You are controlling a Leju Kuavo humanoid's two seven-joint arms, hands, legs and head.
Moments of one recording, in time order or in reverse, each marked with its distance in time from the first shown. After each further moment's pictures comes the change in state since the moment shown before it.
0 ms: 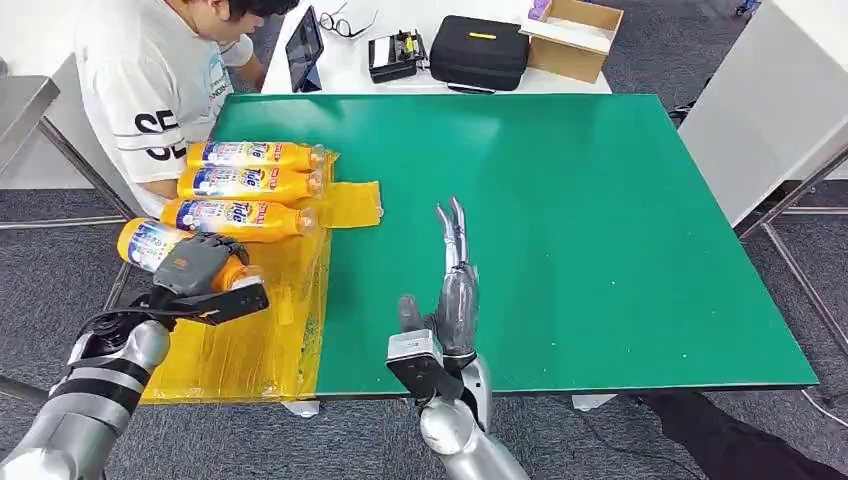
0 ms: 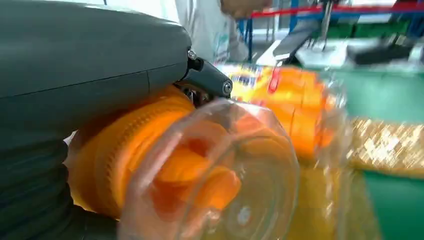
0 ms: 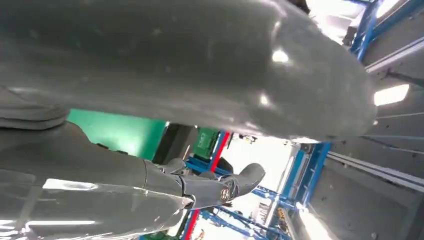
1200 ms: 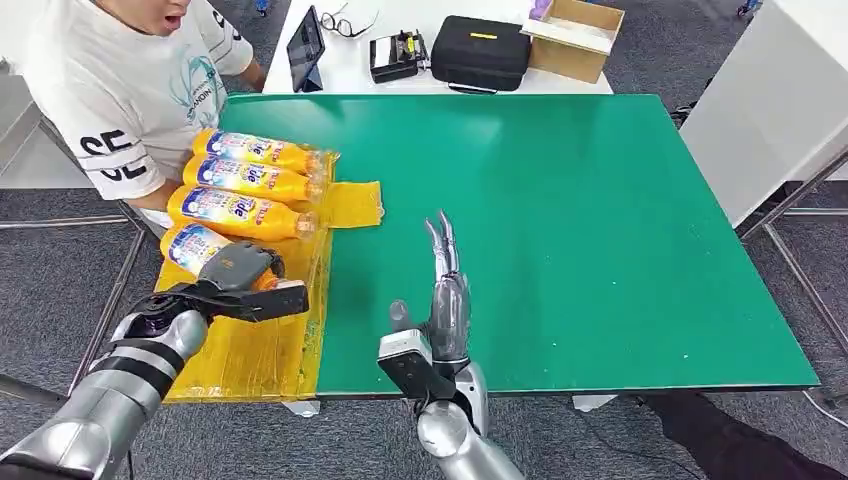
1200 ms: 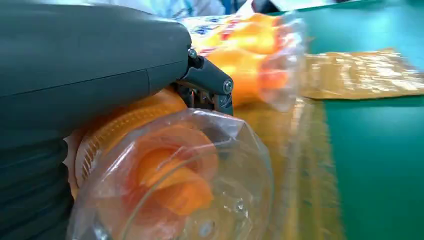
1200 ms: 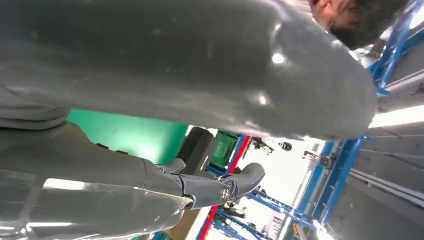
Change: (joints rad) left arm -0.103 -0.069 -0.195 0.134 0.058 -0.106 0.074; right arm -0.006 0.003 -0.007 0.096 0.006 0.012 0.011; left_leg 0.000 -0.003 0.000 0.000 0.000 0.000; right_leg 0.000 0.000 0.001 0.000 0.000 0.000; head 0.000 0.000
